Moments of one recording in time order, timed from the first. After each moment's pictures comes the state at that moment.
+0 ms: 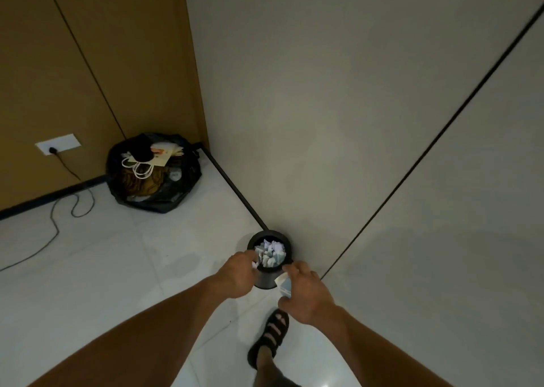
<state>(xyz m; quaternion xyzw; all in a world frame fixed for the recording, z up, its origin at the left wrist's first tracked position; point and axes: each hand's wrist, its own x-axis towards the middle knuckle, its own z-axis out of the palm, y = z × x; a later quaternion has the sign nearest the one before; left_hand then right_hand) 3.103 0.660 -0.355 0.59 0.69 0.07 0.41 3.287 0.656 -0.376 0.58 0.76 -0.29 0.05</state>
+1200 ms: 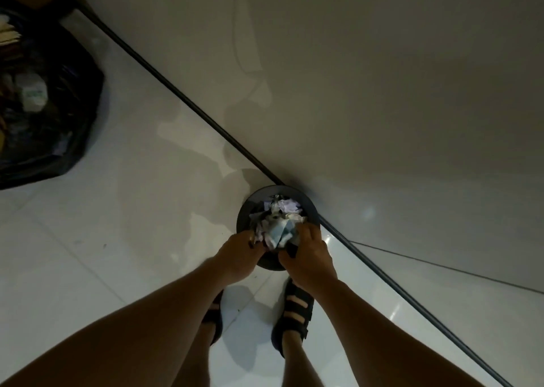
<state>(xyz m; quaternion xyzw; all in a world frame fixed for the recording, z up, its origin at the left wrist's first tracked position) 3.049 0.972 -0.791 0.52 0.63 -0.07 0.57 3.214 0.937 -0.787 0.74 0.51 -0.44 0.02</state>
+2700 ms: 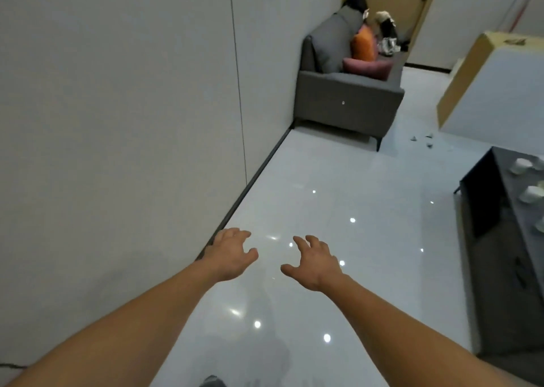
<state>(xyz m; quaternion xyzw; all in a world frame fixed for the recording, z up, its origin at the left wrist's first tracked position) 3.349 0.400 -0.298 0.95 -0.17 -0.22 0.17 3.270 0.202 -0.330 0.95 -0.16 -0.17 -0.20</state>
